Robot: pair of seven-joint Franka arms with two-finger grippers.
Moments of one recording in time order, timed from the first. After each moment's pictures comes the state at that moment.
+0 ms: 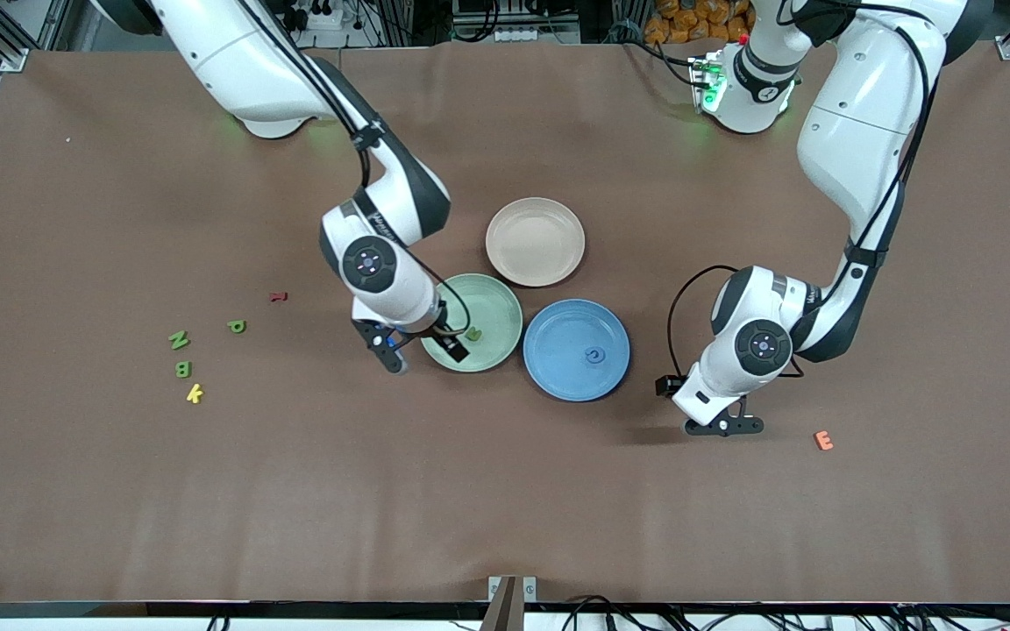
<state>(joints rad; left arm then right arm) -0.16 0.76 -0.16 -1.64 0.19 2.36 -0.43 0.47 0.61 0.11 -1.66 0.10 2.25 1.40</state>
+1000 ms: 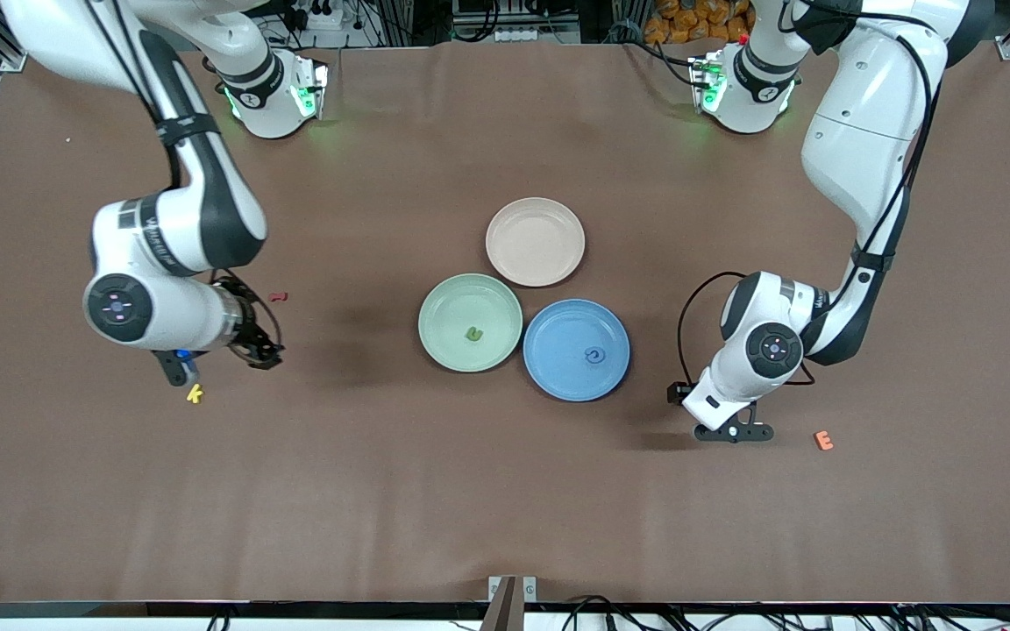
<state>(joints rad) -0.16 0.77 -0.14 -1.63 0.19 2.39 -0.38 0.14 0.38 0.03 -1.76 0.02 1.87 1.25</state>
